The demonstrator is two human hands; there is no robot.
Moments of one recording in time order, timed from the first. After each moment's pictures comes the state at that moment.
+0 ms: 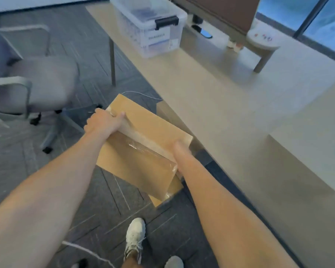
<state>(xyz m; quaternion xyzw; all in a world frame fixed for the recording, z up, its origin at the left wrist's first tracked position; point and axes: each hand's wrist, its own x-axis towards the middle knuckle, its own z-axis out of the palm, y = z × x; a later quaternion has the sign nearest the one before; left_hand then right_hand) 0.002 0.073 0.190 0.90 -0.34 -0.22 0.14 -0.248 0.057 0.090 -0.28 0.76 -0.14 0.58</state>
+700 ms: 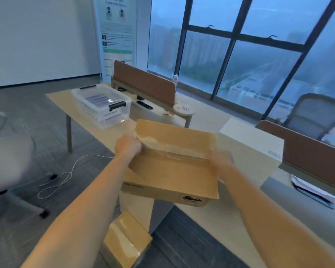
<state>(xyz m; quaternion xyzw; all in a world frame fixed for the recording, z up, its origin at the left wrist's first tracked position) -0.180 0.087 0.409 0.75 -0.54 -0.27 0.27 -0.468 0.122 0.398 -0.37 0.82 -0.34 0.27</state>
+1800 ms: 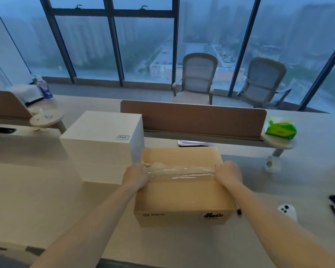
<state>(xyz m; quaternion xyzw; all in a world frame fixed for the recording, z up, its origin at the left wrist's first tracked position) -0.728 0.189 0.334 0.56 -0.77 -0.30 0.08 -0.977 0.357 0.321 -0.23 0.94 -0.23 0.10</state>
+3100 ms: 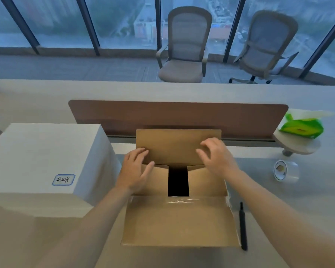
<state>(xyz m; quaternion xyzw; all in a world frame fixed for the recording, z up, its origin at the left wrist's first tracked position) -0.894 0.049 0.240 0.35 -0.88 -0.27 0.15 -1.141 0.225 0.282 -0.48 0.84 -0.26 0.07</state>
